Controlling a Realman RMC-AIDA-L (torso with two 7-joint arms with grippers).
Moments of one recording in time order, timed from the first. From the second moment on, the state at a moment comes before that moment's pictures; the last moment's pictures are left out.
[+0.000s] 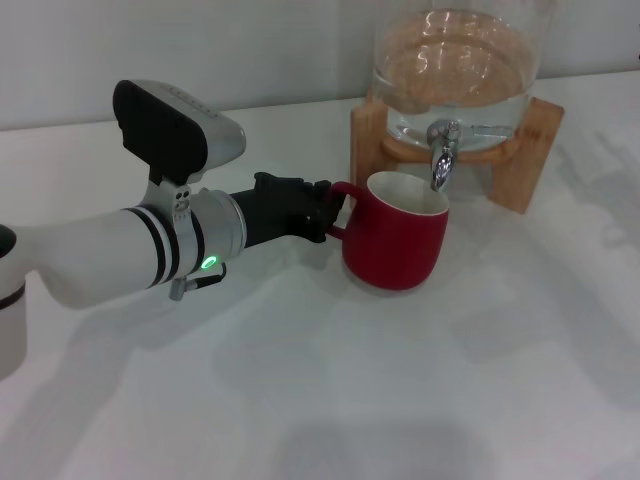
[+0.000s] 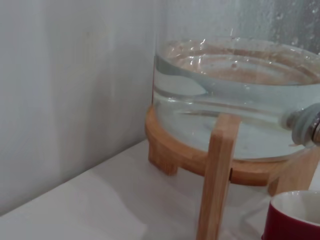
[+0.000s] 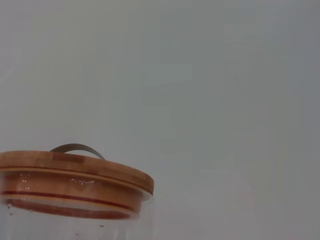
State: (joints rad) left arm -0.79 -2.08 -1.13 -0.58 0.95 -0.45 1.68; right arm 0.33 2.01 1.87 0.24 -0.18 1.47 -2.85
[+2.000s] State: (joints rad) left arm -0.72 -2.08 -1.15 -0.61 1.08 -0.54 1.53; right arm 0.33 2.00 1.84 0.24 -0.19 1.47 -2.85
